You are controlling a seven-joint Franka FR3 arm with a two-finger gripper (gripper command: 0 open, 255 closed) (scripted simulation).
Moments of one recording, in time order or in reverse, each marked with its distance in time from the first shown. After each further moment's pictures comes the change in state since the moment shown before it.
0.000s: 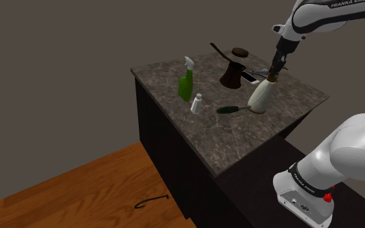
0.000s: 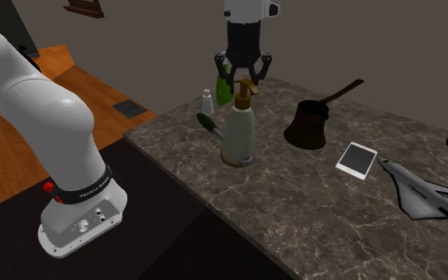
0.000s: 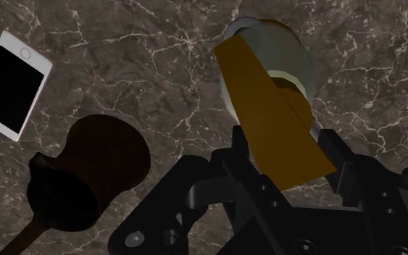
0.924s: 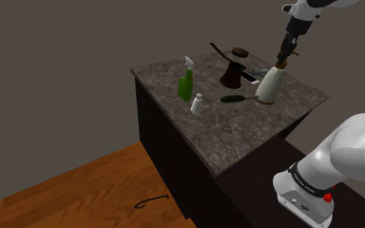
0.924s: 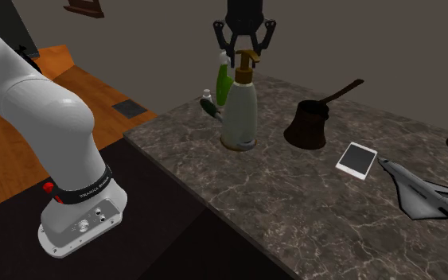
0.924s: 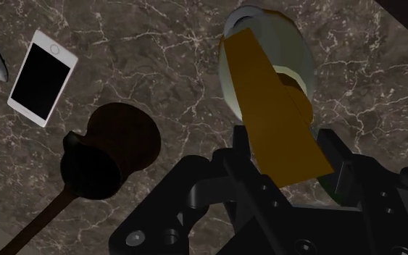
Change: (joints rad) arm 0.005 -0.042 0.036 0.155 0.012 -0.196 -0.005
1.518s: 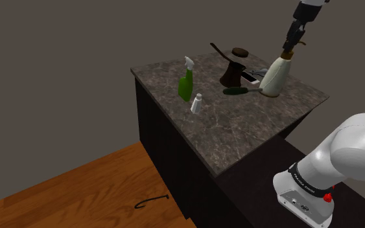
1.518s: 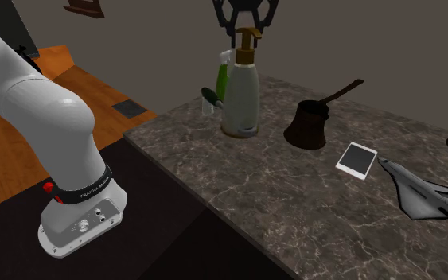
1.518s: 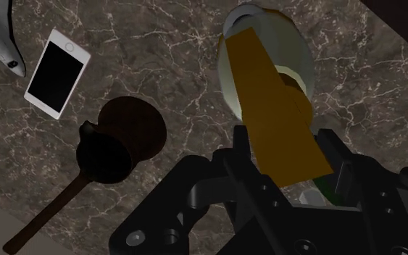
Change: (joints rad) arm 0.007 0.002 0.017 0.120 0.013 -0.118 -0.009
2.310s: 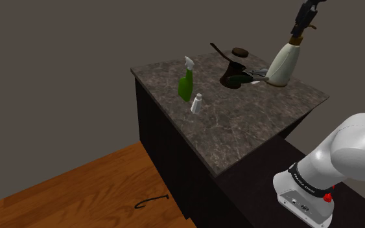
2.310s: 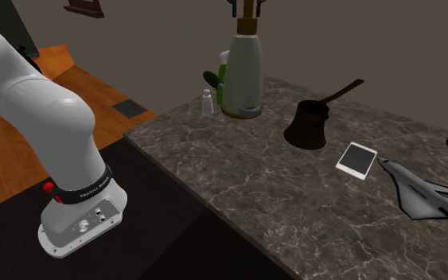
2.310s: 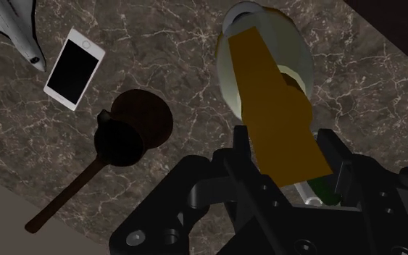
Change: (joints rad) arm 0.011 0.032 0.012 0.187 0.019 -0.156 -0.020
